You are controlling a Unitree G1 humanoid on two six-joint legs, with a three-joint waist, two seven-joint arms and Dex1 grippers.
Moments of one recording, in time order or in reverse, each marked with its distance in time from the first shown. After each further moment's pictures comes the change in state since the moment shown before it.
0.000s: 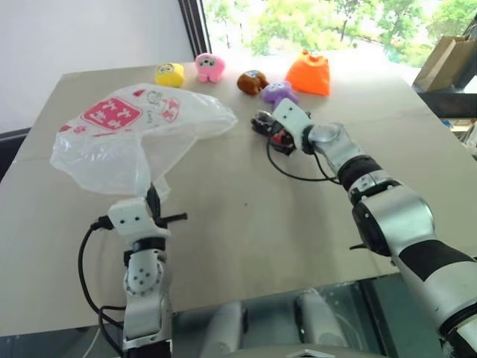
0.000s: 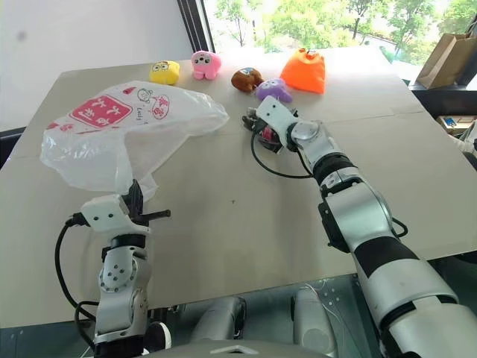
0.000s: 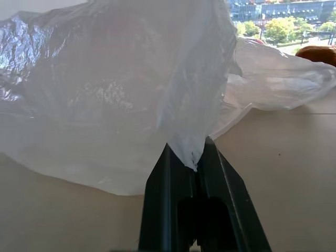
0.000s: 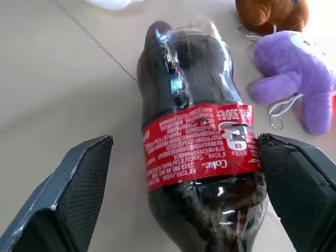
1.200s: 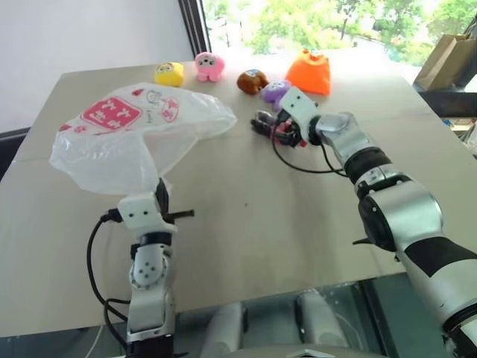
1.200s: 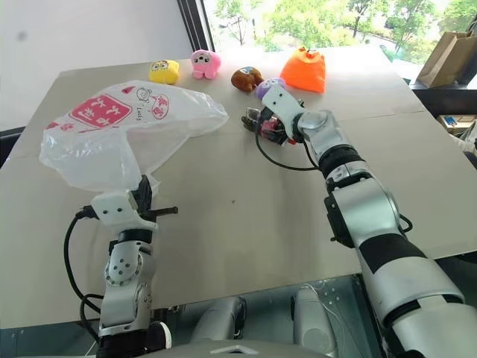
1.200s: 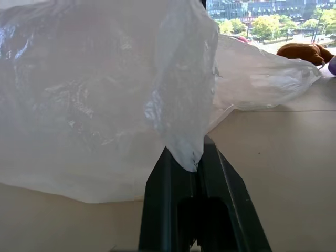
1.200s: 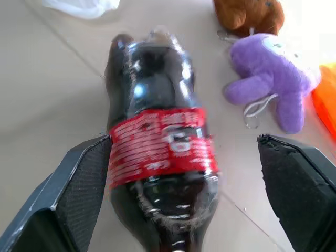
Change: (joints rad) left arm -0.037 0.007 -0.026 0.018 0.002 0.021 -0.030; right arm -0.017 -0.037 -0.056 -0.051 0.020 0.075 0.115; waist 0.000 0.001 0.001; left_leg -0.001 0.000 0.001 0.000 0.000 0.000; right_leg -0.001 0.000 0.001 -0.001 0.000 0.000
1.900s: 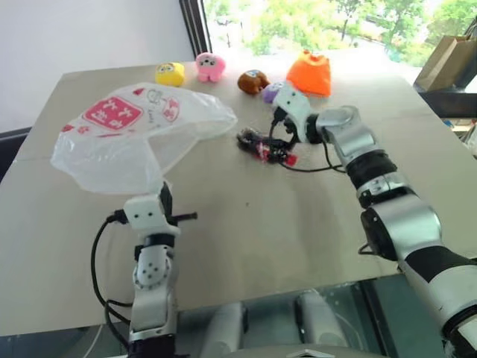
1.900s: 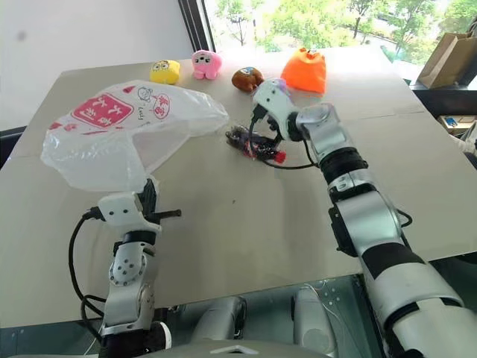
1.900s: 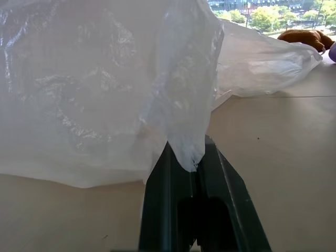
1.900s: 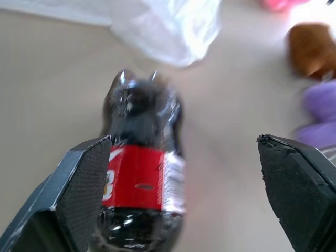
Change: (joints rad) left arm -0.012 -0.004 -0.014 0.052 0.006 -0.006 -0.007; right arm 0.141 0.026 0.008 -0.342 0.099 0.241 0.257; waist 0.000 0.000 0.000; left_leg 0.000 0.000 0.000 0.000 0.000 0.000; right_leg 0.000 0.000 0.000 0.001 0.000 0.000
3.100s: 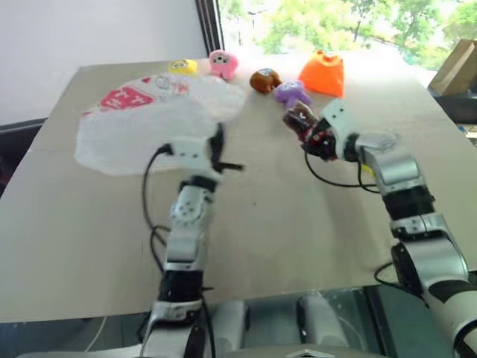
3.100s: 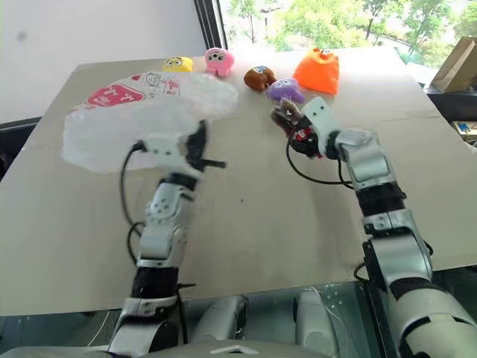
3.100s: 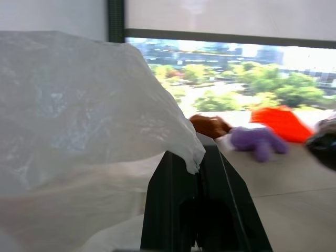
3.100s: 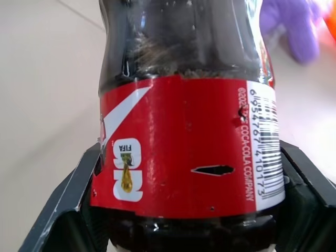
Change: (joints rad) left arm -0.435 -0.028 -0.226 0.128 -0.086 0.060 -0.250; right arm 0.321 -0.256 -0.053 -0.599 0.098 0.349 -0.146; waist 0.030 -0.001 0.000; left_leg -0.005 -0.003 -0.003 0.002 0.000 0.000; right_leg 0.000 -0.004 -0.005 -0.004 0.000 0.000
